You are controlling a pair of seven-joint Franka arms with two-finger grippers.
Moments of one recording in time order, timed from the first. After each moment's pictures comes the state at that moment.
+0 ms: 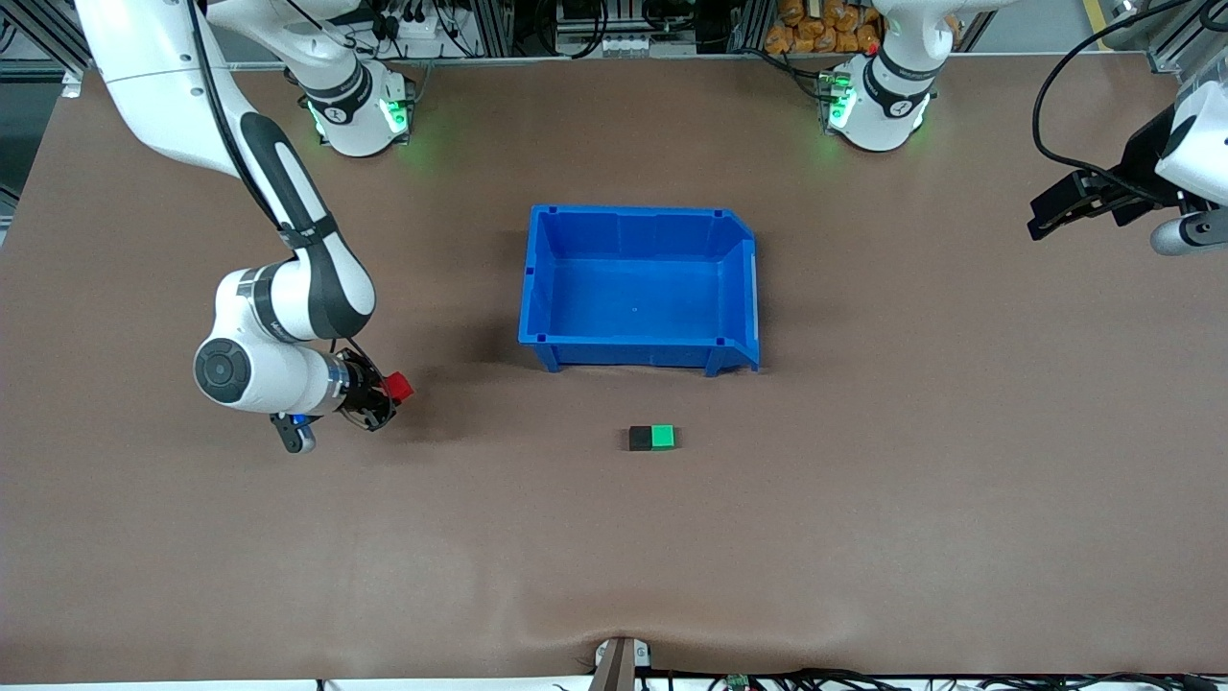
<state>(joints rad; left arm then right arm) 0.09 -0.06 -0.18 -1.60 0.04 1.53 -0.23 0.16 0.53 0.03 -1.79 0.18 2.16 1.13</state>
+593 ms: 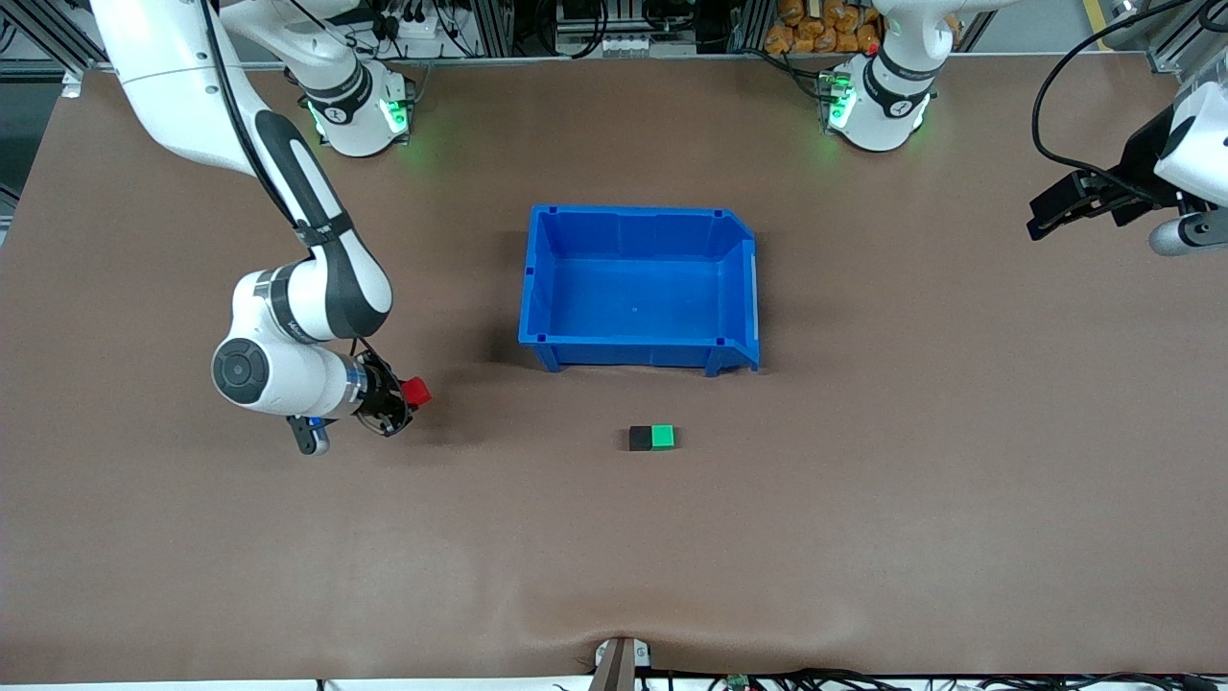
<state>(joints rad) 0.09 -0.06 -0.19 -1.60 0.04 1.53 -0.23 0.21 0.56 0.03 -1.74 0.21 2.16 1.23</state>
